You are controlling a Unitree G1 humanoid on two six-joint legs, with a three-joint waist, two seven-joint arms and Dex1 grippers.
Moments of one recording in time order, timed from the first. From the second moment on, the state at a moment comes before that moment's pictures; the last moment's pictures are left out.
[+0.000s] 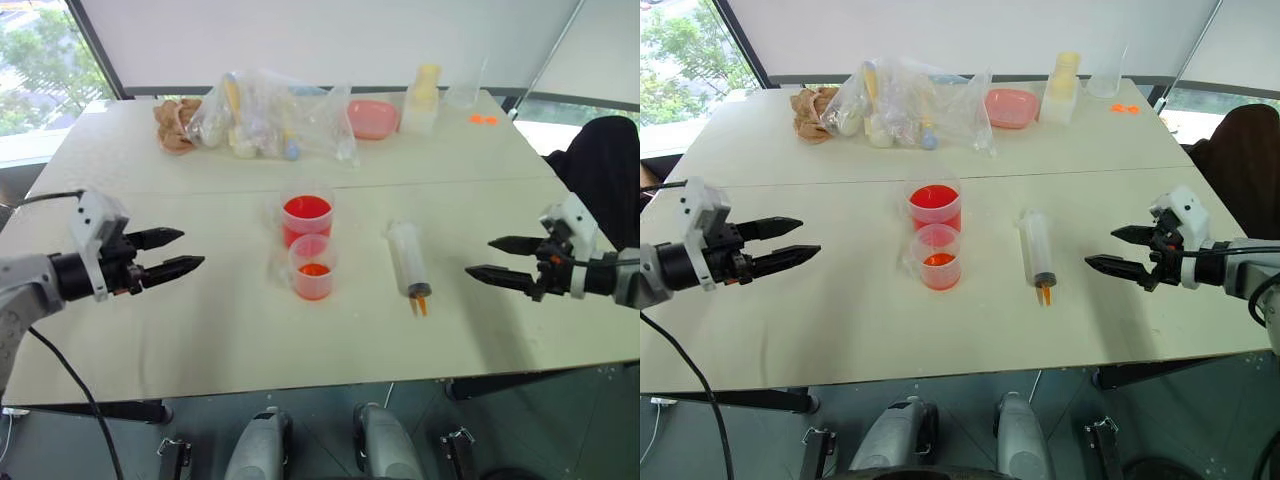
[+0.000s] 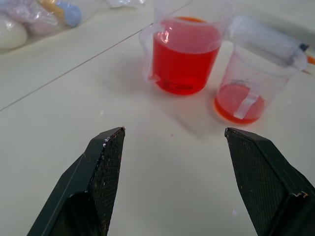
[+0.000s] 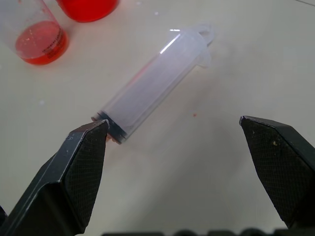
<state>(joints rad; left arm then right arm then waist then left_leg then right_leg) -0.15 0.98 0.38 -0.26 -0.71 0.70 -0.96 -0.26 -1.05 -0.26 -0.10 0.58 0.80 1.03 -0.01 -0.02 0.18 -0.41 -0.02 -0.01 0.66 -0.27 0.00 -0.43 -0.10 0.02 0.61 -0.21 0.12</state>
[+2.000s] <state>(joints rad) -0.52 0.88 0.10 -0.24 -0.63 0.64 -1.15 -1.29 -0.50 0.34 0.96 0.22 1.25 0.80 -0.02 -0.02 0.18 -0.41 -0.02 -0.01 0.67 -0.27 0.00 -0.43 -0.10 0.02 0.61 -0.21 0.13</state>
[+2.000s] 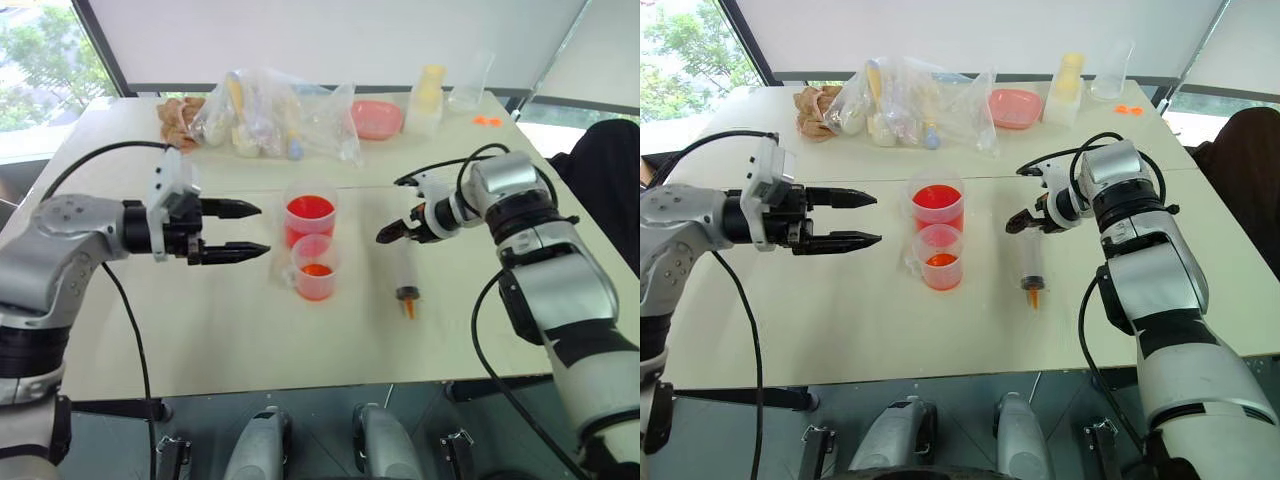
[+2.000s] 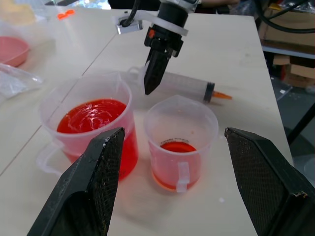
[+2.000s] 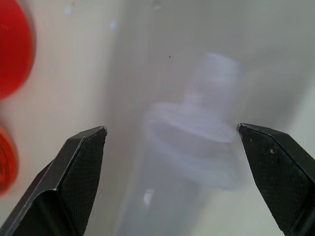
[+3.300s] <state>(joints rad) -0.59 0.82 0.06 -0.15 -0.57 0.56 -1.13 -0.92 -0.71 0.34 0.31 0.18 1.41 0.81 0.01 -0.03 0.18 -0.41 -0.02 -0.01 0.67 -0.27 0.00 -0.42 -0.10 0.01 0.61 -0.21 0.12</state>
